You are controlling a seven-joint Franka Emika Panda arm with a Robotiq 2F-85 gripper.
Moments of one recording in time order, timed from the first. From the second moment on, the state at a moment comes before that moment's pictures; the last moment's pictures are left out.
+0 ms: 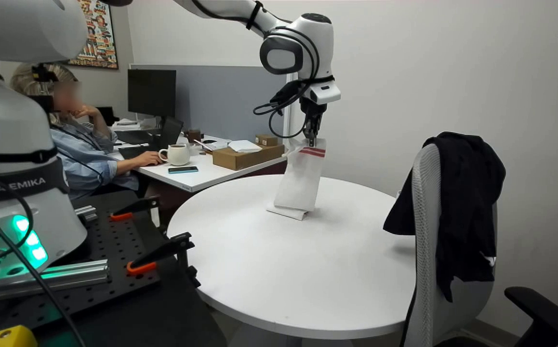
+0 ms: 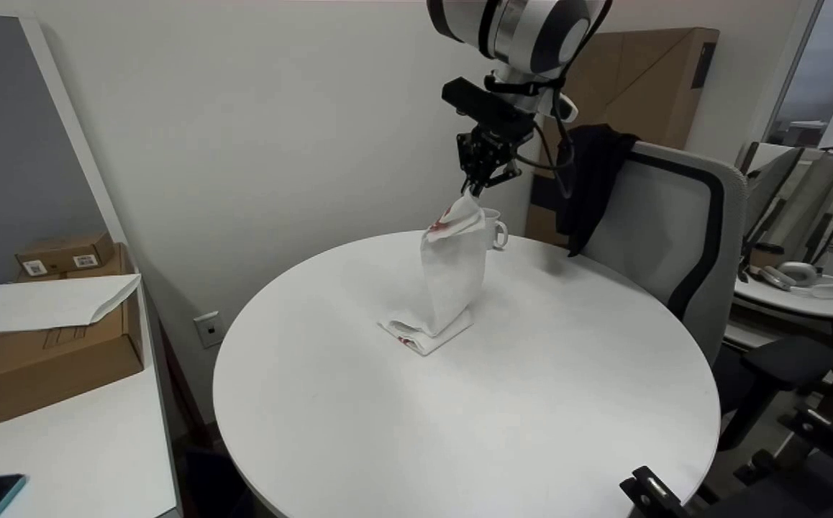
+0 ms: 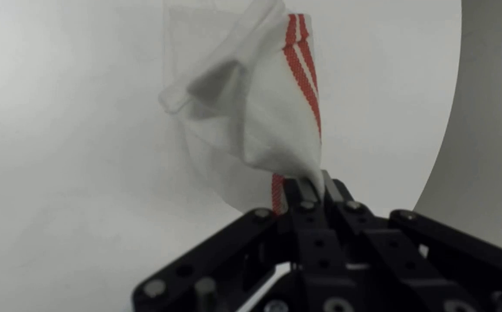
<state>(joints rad) -2.10 -0.88 1.96 -1.97 1.43 2.21 0.20</state>
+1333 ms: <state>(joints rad) -2.11 -1.14 2.05 -1.67 1.56 2.19 0.42</state>
